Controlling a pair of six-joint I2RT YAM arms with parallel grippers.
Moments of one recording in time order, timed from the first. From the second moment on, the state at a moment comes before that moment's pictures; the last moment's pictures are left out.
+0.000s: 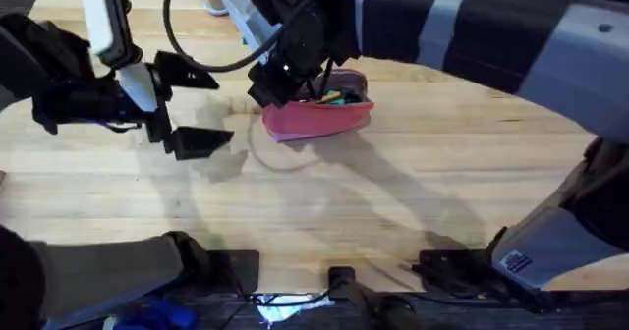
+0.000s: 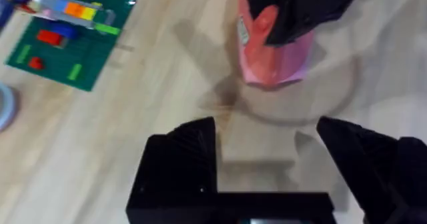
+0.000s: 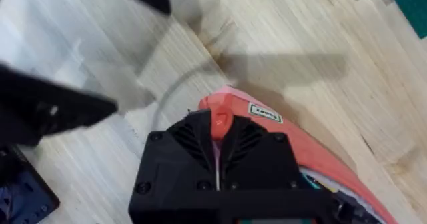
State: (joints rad) left arm 0.48 1.47 0.93 -1.07 0.92 1.75; right arm 0.83 1.91 1.62 -0.77 -0.10 -0.04
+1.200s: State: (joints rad) left arm 0.26 1.79 0.93 -0.94 1.23 1.64; right arm 0.83 1.91 1.62 -0.77 -0.10 -0.04
